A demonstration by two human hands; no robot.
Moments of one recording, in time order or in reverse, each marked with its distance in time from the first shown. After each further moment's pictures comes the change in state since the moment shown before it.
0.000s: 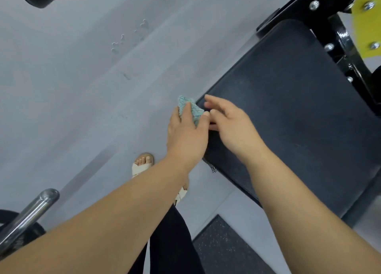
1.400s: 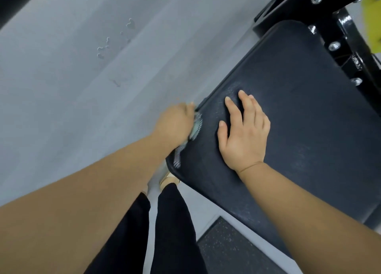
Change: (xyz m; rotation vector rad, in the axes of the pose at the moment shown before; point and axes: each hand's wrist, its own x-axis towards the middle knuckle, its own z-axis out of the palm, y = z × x) left_hand 0.102 0.040 0.005 0.444 -0.168 0.079; right_hand 0.043 0.079 -0.011 -0.786 0.525 -0.163
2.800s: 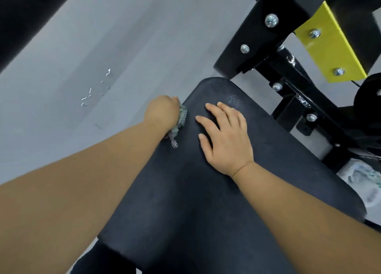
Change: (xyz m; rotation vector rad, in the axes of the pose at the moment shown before) left_hand 0.100 0.173 0.010 0.278 0.133 -0.084; right_hand 0.110 0.134 -0.013 0.153 -0.091 -0.234
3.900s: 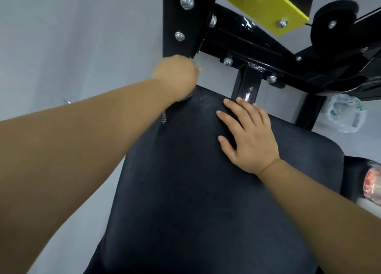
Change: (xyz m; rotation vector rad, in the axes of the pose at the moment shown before) left_hand 0.028 0.133 0.025 0.490 -0.030 0.673; right_hand -0.066 0.062 -0.029 -0.053 0.036 0.275
